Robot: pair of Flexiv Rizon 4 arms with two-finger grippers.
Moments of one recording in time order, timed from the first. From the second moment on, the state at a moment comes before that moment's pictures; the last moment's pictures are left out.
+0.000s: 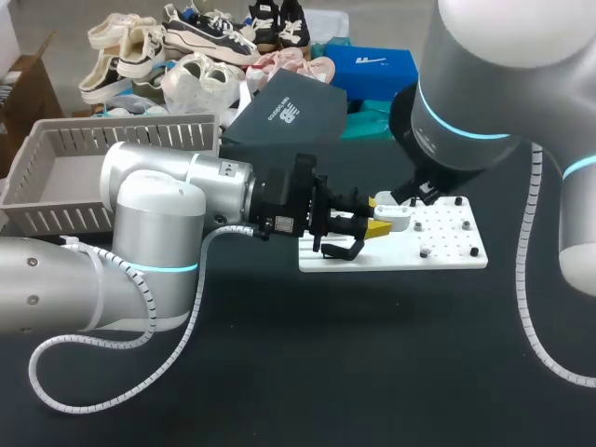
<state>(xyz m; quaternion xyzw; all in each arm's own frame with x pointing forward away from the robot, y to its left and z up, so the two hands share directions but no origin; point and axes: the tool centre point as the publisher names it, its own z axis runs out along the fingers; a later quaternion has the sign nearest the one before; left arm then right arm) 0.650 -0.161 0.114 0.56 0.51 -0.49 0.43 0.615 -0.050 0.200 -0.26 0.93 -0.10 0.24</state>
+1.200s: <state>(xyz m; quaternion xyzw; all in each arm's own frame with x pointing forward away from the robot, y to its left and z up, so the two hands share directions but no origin) 0.650 -0.161 0.114 0.56 0.51 -0.49 0.43 0.606 -0.011 0.194 -0.09 0.98 -0.16 0.12</state>
